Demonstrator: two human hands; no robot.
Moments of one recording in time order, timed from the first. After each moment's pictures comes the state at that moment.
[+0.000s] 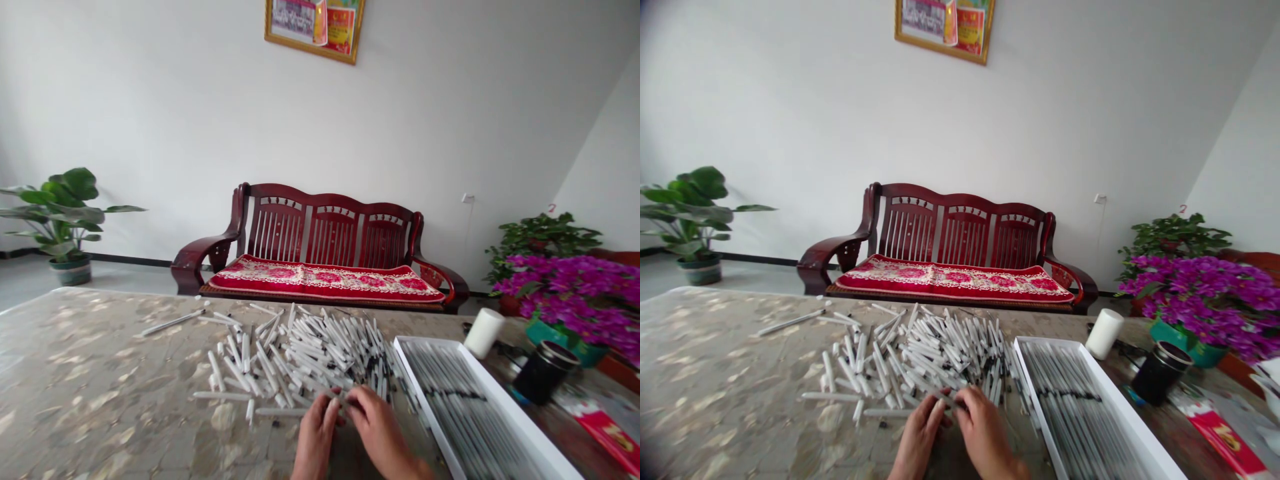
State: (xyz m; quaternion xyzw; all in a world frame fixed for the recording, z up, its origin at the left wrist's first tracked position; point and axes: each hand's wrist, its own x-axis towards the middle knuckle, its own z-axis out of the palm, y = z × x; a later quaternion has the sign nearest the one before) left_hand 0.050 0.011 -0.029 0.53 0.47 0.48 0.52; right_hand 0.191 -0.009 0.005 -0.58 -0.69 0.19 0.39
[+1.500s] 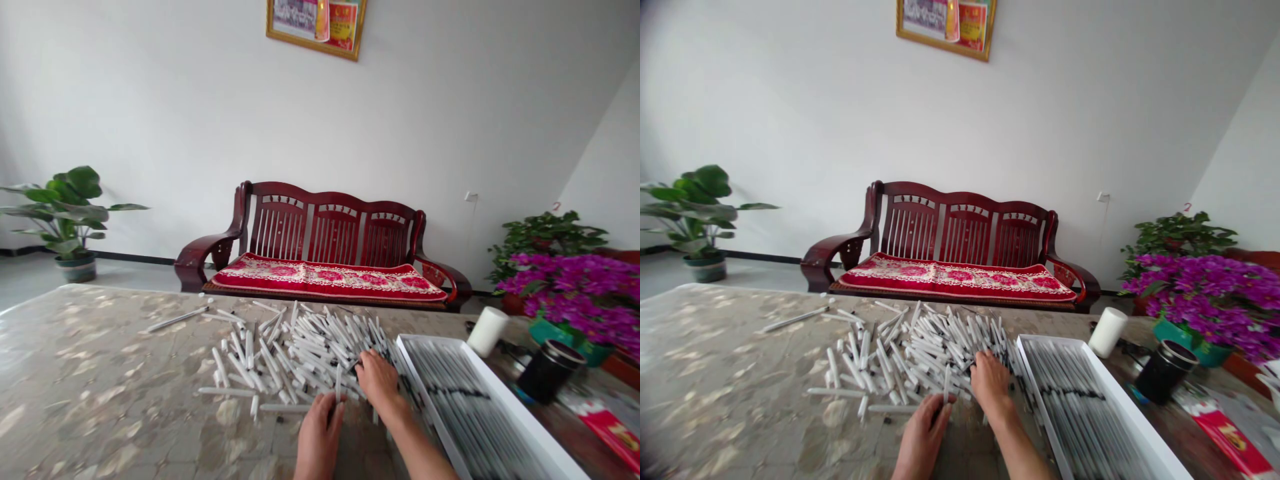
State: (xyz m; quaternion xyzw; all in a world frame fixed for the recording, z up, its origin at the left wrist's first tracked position) left_hand 0.044 0.007 -0.032 0.64 0.50 0.45 0.38; right_hand 0.197 0.059 0.022 -0.76 -0.64 -0.05 0.06
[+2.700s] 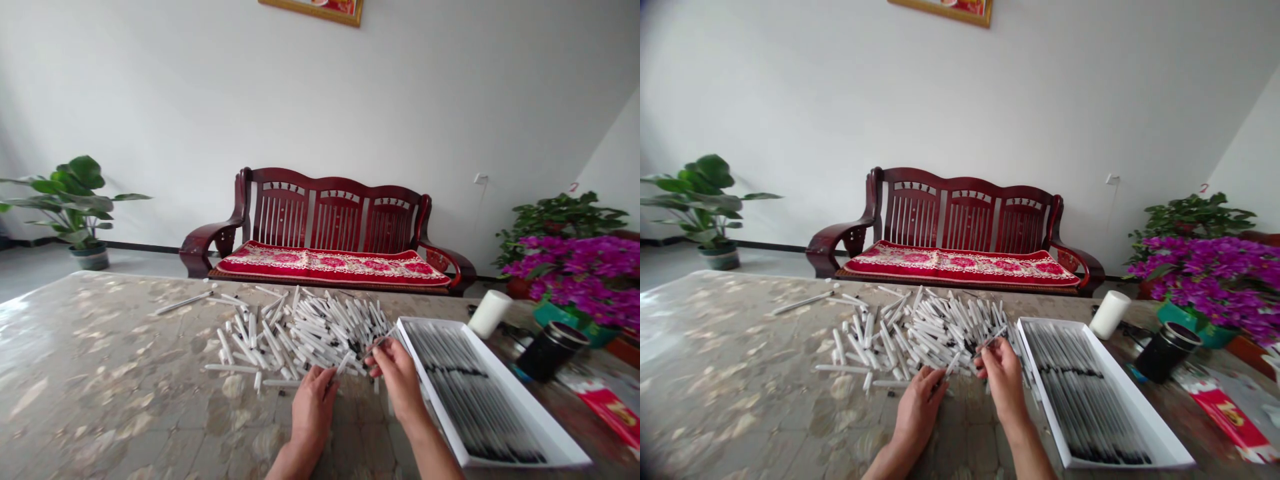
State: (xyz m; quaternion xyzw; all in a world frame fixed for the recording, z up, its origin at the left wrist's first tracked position) left_hand 0.032 0.007 -0.018 0.67 0.54 0.40 0.30; right_hand 0.206 0.004 0.037 -0.56 -0.46 0.34 0.60
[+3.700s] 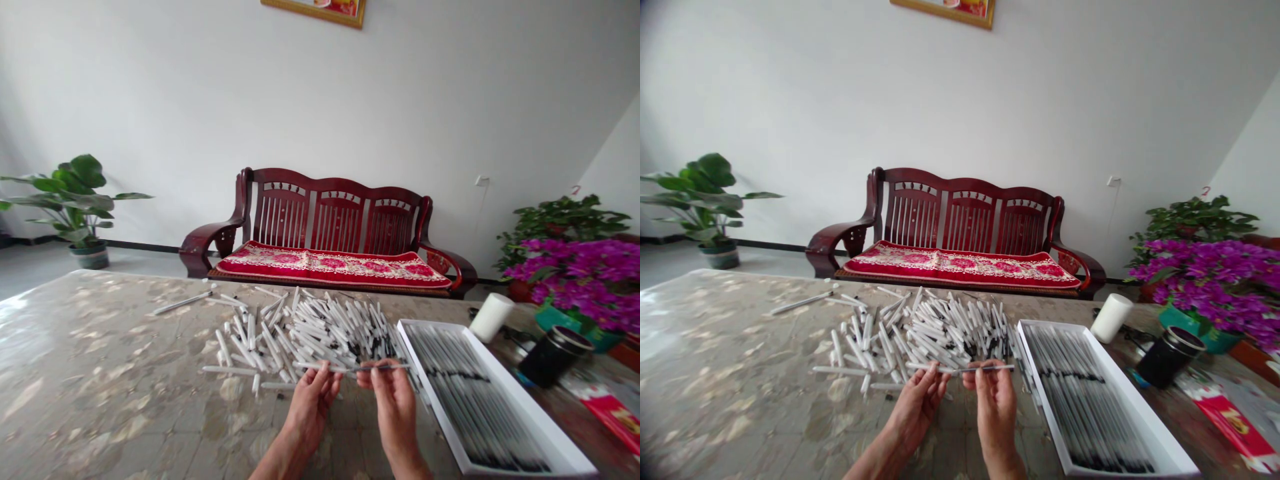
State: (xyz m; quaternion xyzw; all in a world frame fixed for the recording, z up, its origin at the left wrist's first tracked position) left_hand 0.044 0.017 -0.003 0.09 0.34 0.56 0.75; right_hand 0.178 -0.024 0.014 -0.52 -0.44 0.31 0.67
